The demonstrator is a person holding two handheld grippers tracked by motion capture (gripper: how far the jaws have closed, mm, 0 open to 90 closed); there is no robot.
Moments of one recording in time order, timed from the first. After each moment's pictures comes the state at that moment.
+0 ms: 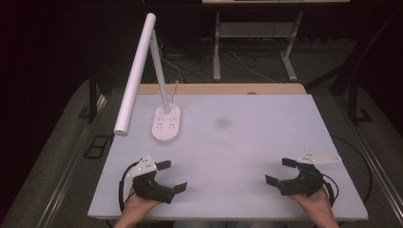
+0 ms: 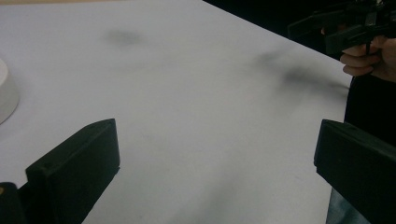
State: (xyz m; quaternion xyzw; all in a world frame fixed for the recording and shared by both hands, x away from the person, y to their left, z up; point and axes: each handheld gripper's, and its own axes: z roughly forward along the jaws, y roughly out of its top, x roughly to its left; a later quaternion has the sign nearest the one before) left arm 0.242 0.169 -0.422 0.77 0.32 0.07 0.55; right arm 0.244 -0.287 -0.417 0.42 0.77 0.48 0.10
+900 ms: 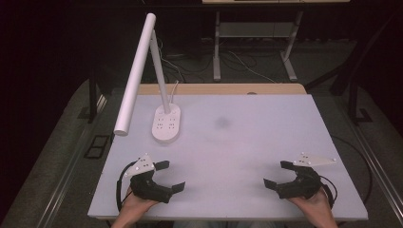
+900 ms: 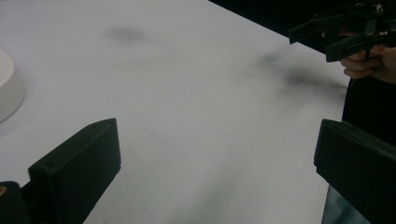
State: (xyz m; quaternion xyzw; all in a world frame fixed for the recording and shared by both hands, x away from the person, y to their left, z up) left arm 0.242 0.176 -0.420 0.77 0.32 0.07 0.54; right arm 0.240 -0.281 -0.419 0.41 0.78 0.46 0.09
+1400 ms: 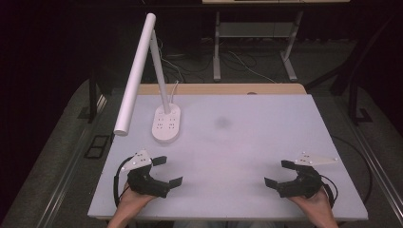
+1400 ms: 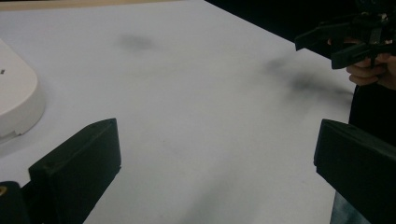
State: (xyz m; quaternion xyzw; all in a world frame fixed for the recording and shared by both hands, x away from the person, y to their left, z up) left arm 0.252 0.180 -0.408 0.77 0.32 0.07 0.54; right arm 0.242 -0.284 -0.419 0.42 0.78 0.46 0.09
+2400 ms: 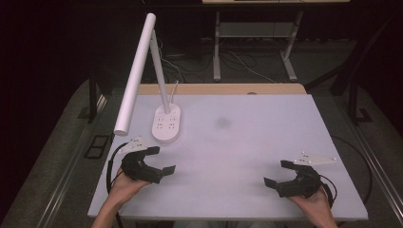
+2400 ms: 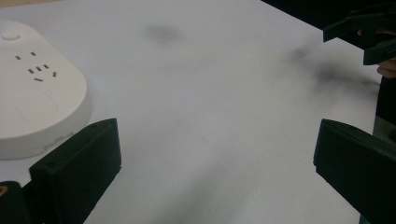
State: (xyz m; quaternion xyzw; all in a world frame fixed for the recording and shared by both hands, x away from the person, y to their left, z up) left arm 0.285 0.198 -0.390 0.80 0.33 0.07 0.50; right arm 0.243 -0.283 -0.421 0.42 0.78 0.46 0.09
